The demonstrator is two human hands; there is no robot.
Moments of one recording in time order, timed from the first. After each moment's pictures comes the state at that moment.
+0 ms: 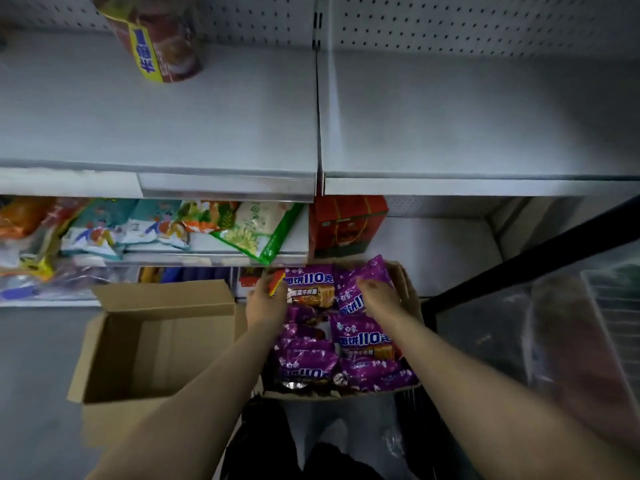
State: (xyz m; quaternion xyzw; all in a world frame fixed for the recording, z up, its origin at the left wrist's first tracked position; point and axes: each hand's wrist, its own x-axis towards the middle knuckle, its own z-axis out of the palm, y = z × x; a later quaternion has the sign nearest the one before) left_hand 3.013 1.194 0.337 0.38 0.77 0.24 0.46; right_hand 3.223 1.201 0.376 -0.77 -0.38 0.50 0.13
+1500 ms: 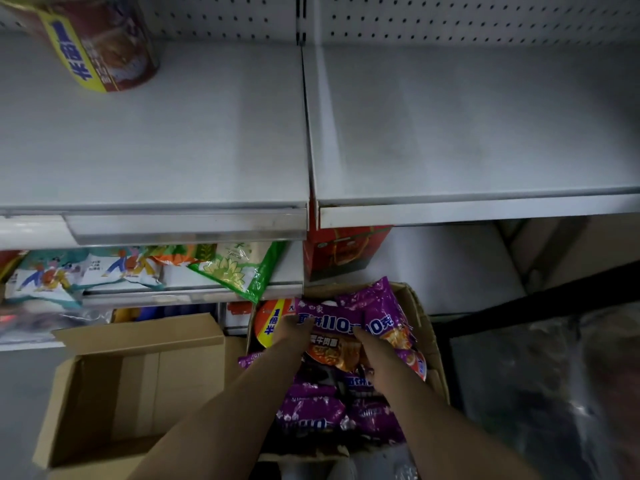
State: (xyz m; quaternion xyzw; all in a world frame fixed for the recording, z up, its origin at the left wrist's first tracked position) left_hand 3.060 1.275 0.253 0.32 0.75 0.09 0.57; right_hand 3.223 1.229 0.254 -0.76 -0.01 0.61 0.22
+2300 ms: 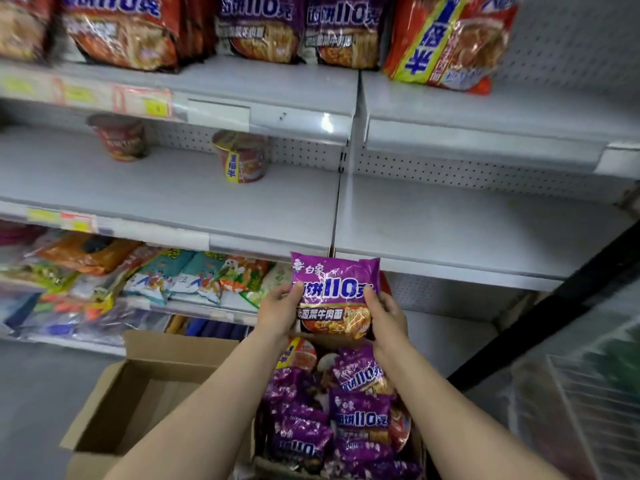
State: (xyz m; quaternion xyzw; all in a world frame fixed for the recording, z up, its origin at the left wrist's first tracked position) left_hand 3.034 1.179 0.500 0.23 0.63 0.48 0.56; right_hand 3.215 1.177 0.487 -0.62 -0.26 0.57 0.47
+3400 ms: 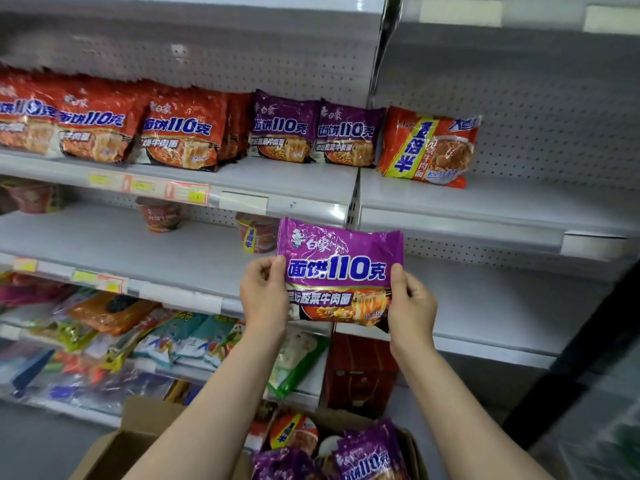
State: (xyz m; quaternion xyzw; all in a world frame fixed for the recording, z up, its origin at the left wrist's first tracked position) left_hand 3.025 1.188 0.660 0.32 0.55 0.71 0.32; right_hand 3.209 1.206 0.652 -0.50 -0.44 0.39 0.63
